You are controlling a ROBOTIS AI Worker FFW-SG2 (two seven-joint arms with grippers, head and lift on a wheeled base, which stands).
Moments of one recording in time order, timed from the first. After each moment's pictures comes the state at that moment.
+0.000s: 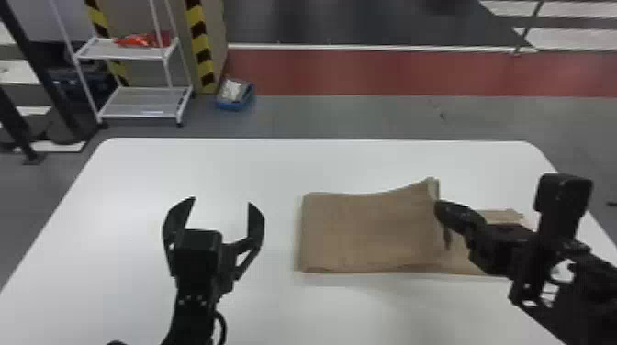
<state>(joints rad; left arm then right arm) 0.33 0.19 -0.32 -1.98 -0.07 0.15 0.40 0.27 -0.17 -0.19 -2.20 -0.32 0.83 0.22</state>
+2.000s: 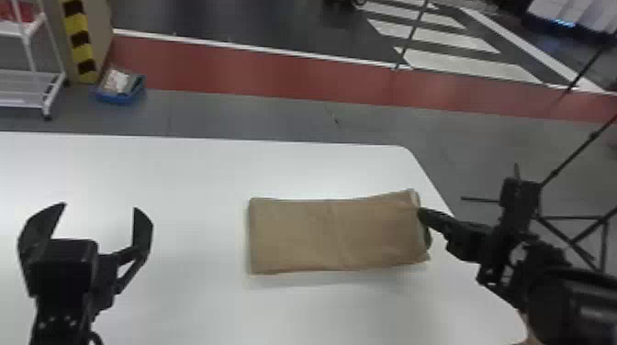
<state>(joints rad) 0.30 0.19 -0.34 -1.93 -0.07 0.15 0.39 0.19 -0.25 -0.51 -2.04 -0.26 0.93 0.36</state>
